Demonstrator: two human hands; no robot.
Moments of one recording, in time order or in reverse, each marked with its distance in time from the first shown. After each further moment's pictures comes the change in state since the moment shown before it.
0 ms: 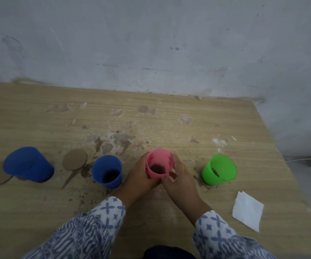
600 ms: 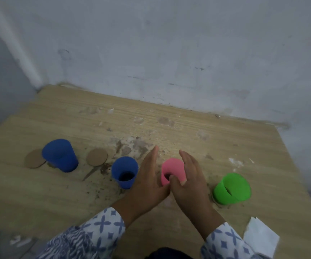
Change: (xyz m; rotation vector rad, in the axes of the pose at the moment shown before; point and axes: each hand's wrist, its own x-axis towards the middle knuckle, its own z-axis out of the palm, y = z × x) left_hand -0.051 0.055 -0.017 0.187 0.197 0.159; right_hand -0.011 -0.056 -0.029 -0.025 0.016 -0.282
